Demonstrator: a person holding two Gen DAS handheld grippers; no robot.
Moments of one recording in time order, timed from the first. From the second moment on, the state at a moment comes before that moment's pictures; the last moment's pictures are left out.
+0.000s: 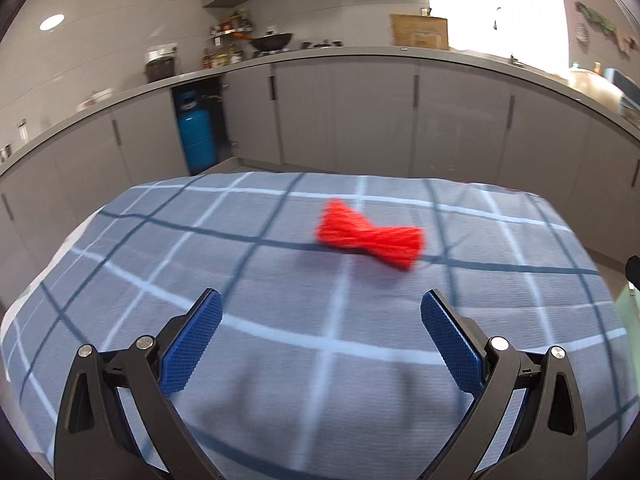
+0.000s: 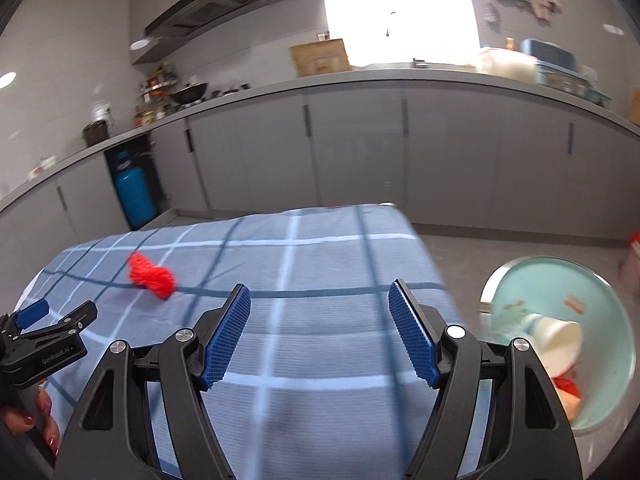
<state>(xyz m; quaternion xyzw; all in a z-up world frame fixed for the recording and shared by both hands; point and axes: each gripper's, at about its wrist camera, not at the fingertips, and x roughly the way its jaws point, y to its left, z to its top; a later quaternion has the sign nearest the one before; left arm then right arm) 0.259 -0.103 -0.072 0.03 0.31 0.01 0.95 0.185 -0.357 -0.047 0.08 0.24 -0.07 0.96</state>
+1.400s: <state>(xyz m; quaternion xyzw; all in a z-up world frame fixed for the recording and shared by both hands) 0.257 0.036 -0.098 -0.04 0.33 0.18 0.93 0.326 -0.234 -0.095 0.04 0.36 0.10 0.93</state>
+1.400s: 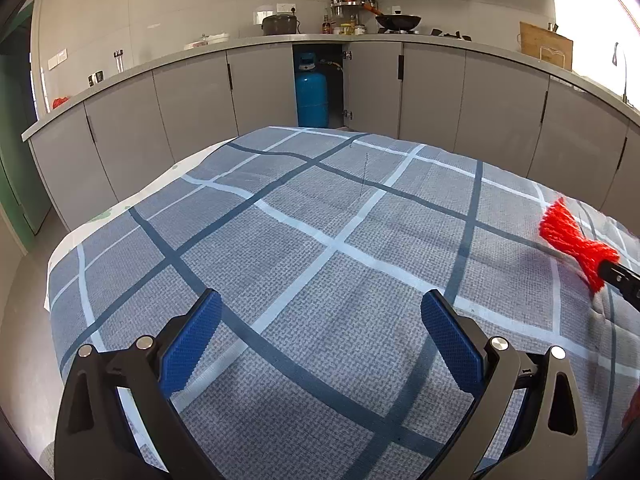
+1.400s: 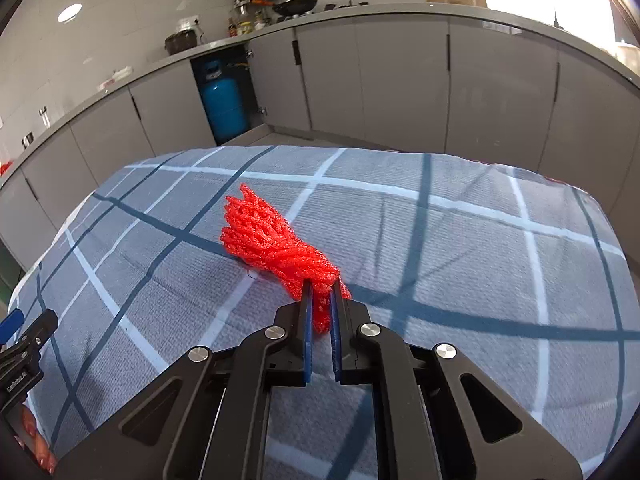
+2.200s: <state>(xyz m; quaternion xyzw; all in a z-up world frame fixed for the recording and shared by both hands) 0.226 -0.053 -0.092 -0.01 0.33 0.08 0.94 0.154 -0.452 -0.060 0.11 0.28 -0.19 0.94</state>
